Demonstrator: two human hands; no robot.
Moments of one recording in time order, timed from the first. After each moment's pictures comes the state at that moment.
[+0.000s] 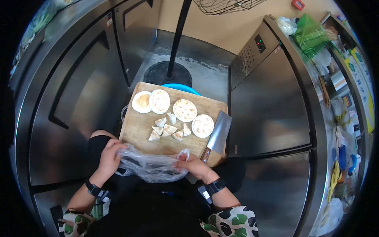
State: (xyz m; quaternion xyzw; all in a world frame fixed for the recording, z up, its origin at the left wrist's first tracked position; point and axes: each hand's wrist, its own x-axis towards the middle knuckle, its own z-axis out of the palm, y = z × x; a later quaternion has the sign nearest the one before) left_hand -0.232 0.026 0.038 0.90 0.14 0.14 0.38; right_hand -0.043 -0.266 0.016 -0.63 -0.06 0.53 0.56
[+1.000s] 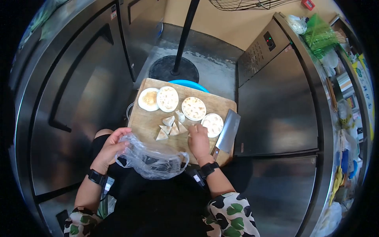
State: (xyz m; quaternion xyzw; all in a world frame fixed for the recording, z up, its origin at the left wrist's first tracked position) left_hand -0.208 0.067 0.018 0.50 0.19 0.01 0.84; right_hand 0.002 -0.210 -0.031 -0.91 -0.36 -0.04 0.22
